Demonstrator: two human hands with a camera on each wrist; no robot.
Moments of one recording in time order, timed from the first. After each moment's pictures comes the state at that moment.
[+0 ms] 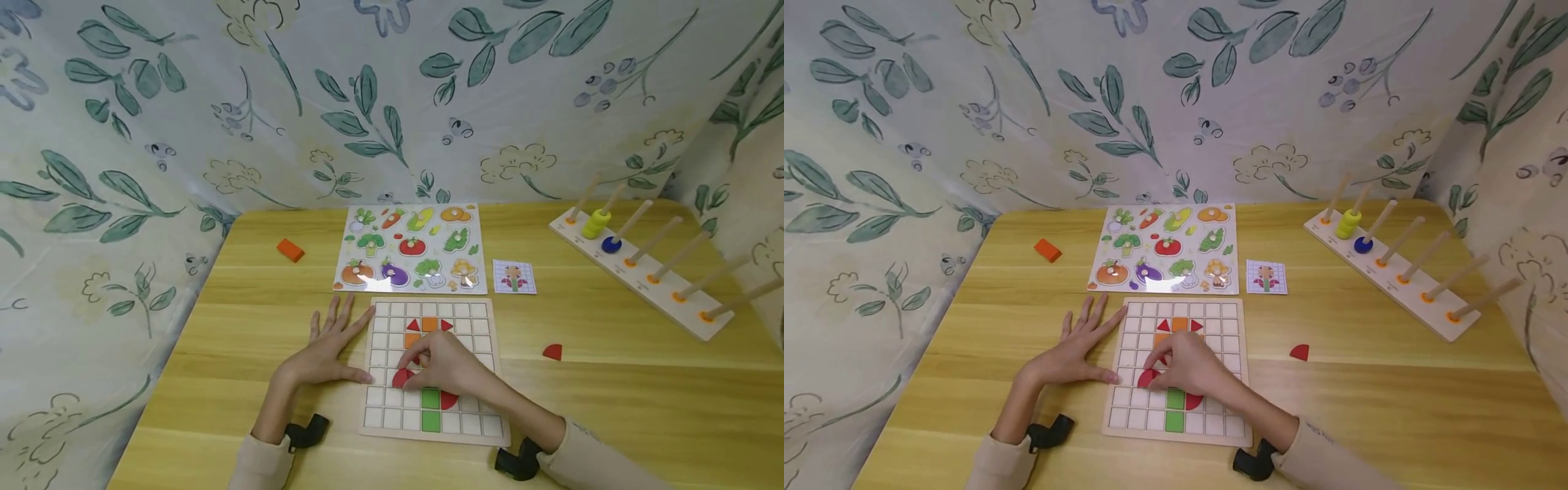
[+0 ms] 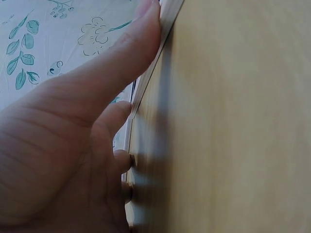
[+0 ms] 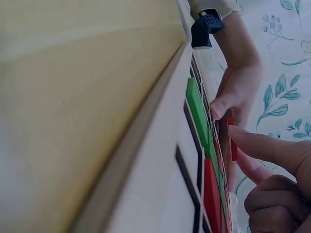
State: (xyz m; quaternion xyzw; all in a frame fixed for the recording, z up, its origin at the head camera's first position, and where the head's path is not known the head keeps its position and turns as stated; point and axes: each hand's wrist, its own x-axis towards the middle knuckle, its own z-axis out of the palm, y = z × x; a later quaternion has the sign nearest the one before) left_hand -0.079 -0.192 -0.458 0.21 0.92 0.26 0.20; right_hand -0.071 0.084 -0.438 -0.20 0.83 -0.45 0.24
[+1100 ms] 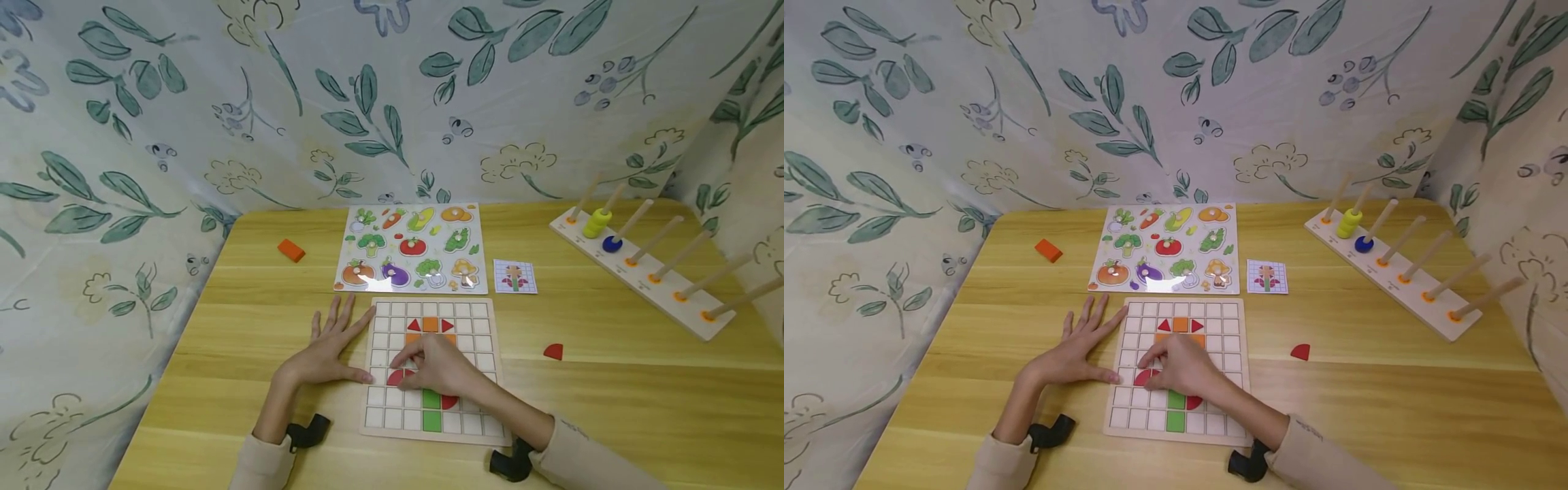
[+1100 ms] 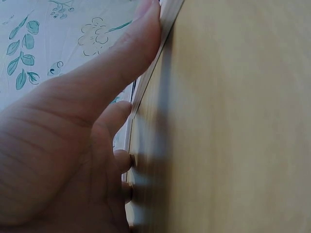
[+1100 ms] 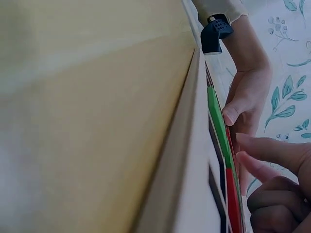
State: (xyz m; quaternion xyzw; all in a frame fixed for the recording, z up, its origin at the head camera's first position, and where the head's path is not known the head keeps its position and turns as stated) left_hand -0.079 -0.192 -0.461 0.21 0.92 0.26 0.19; right_hand -0.069 0.073 -0.451 -0.20 0.83 -0.46 0.23
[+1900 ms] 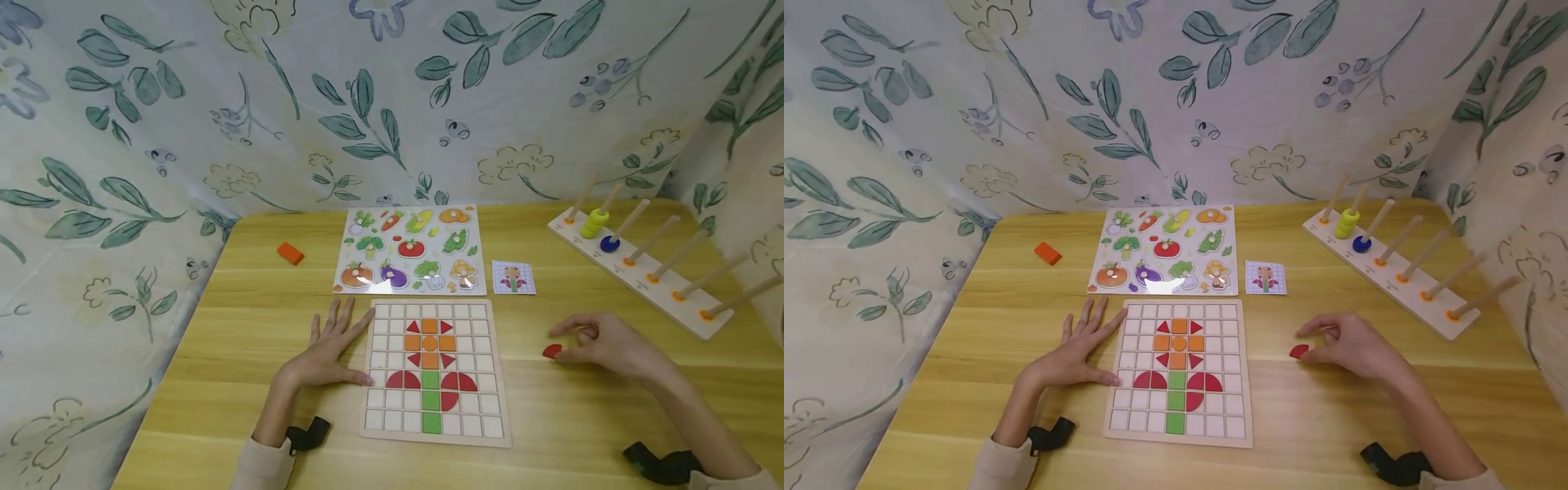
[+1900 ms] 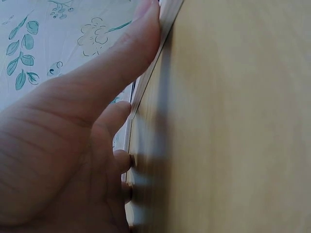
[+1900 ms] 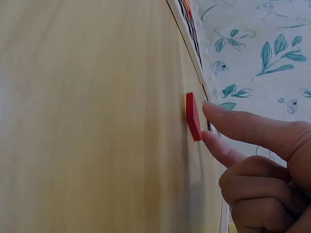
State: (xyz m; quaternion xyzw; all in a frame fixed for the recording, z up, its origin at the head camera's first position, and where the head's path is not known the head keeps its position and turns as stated) left_hand -0.078 -0.191 -0.460 0.21 0.92 0.26 0.20; right_hand -0.083 0.302 -0.433 -0.07 0.87 -0.42 0.24
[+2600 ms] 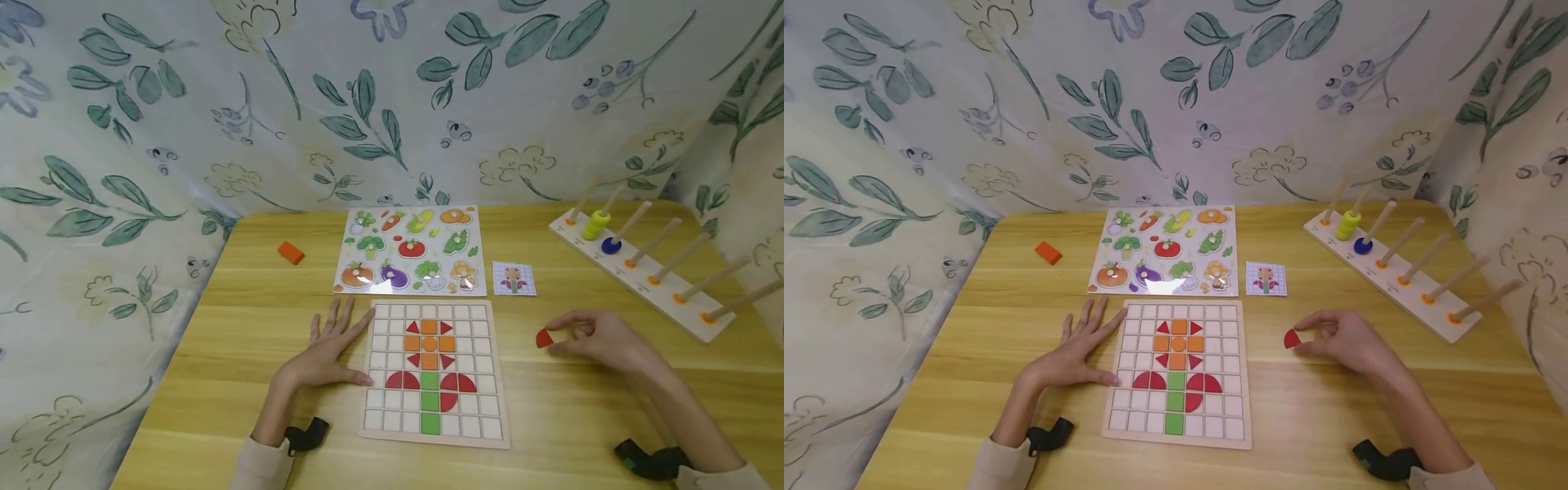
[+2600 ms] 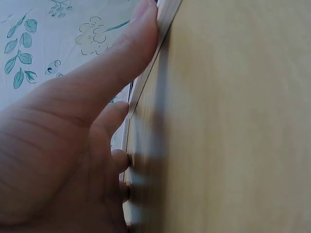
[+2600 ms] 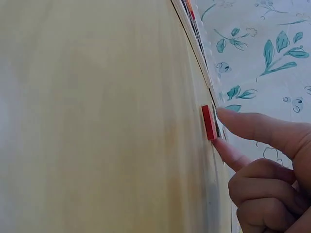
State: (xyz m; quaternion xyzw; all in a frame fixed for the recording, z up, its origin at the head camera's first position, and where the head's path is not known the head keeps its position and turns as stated) left_hand -0.079 -0.192 -0.461 0.21 0.92 0.26 0.19; right_hand -0.092 0.302 -0.441 -0.02 0.88 -0.42 0.22
